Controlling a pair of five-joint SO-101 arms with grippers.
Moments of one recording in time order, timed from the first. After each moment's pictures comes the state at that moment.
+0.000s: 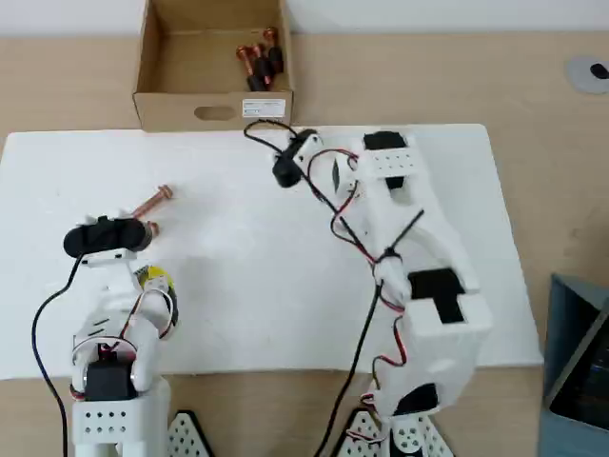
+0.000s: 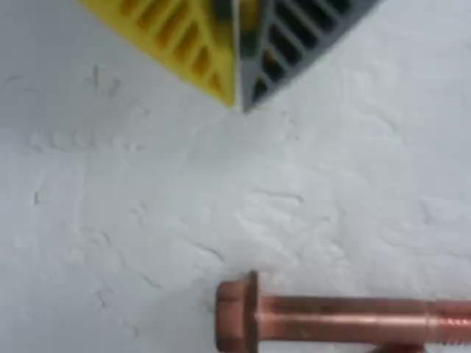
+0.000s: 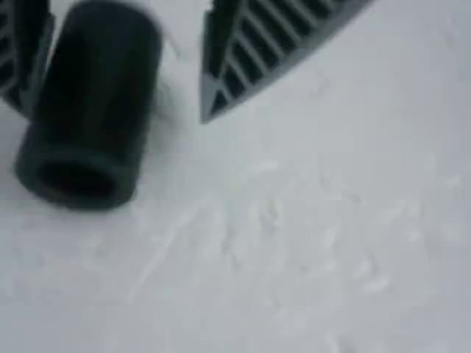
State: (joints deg) left arm -5.6 -104.1 95.8 57.5 -2.1; right arm -11.3 19.5 6.4 71.7 41.5
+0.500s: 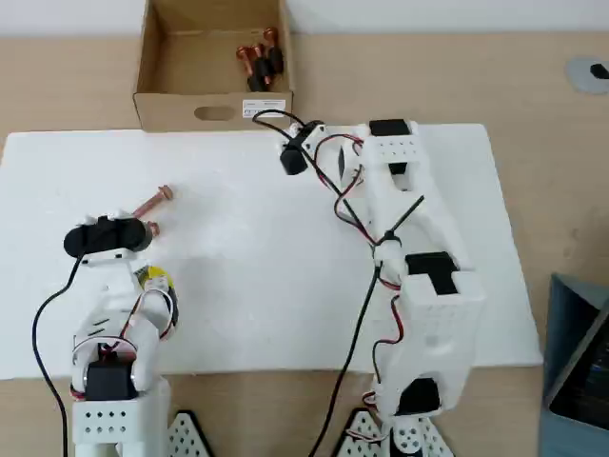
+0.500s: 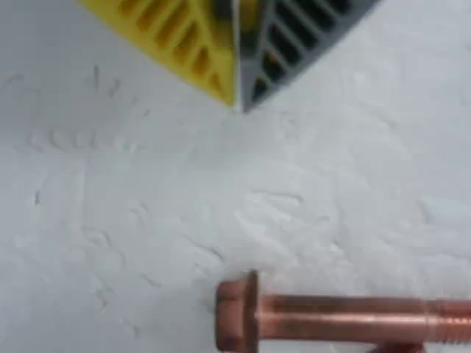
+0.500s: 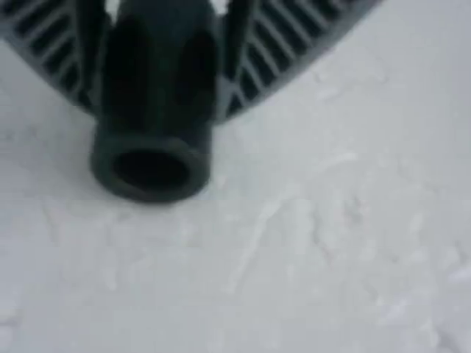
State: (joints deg) left arm -5.6 -104.1 95.8 57.5 -2.1; right arm -9.2 28.6 -4.9 75.6 41.5
